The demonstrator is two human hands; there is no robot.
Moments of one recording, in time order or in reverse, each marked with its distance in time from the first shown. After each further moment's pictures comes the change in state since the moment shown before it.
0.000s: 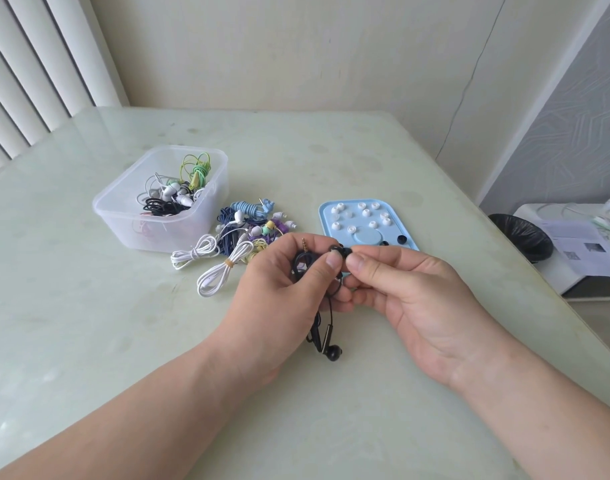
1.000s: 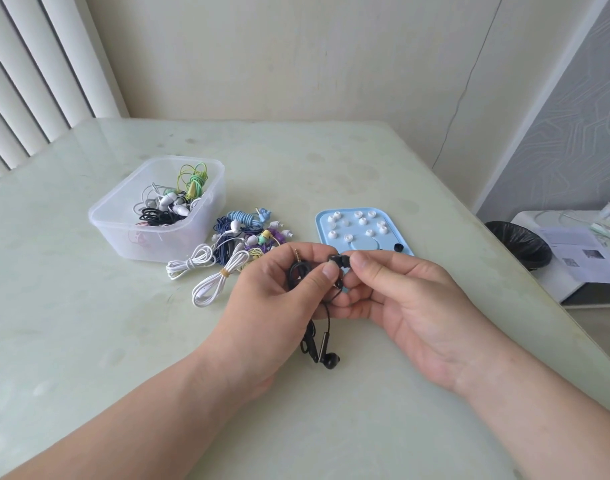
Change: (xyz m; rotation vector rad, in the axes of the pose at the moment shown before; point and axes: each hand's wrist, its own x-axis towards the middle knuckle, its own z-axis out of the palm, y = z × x) left_hand -0.001 0.004 -0.001 -0.040 -0.035 -0.021; right_hand 0.006 -0.001 -0.006 -0.012 -0.093 0.001
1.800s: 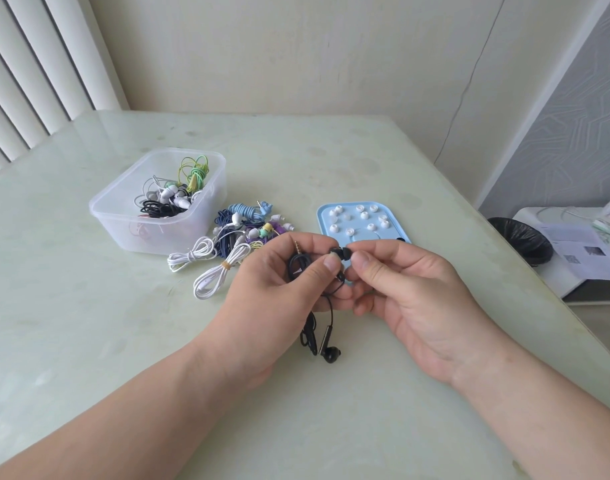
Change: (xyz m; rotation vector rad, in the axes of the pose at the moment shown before) left_hand 0.000 0.003 -0.002 -0.017 -0.015 0.009; right_hand 0.000 0.006 -0.002 -0.076 0.021 -0.092
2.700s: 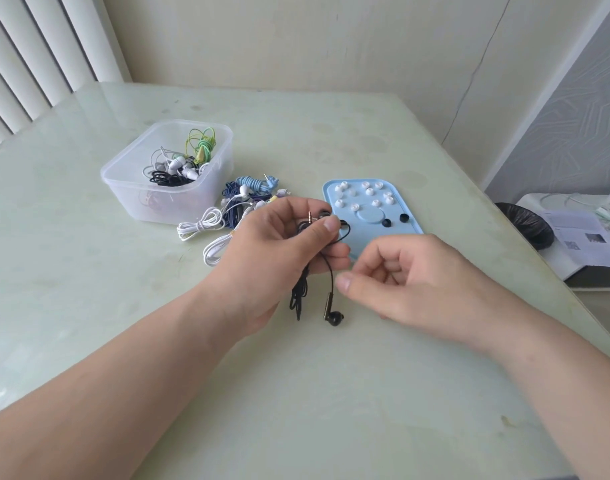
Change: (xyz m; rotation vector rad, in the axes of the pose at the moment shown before) left_hand 0.005 0.009 -0.008 0.009 0.022 -0.061; right_hand -0.025 -0.027 0.000 -0.874 -0.172 0.031
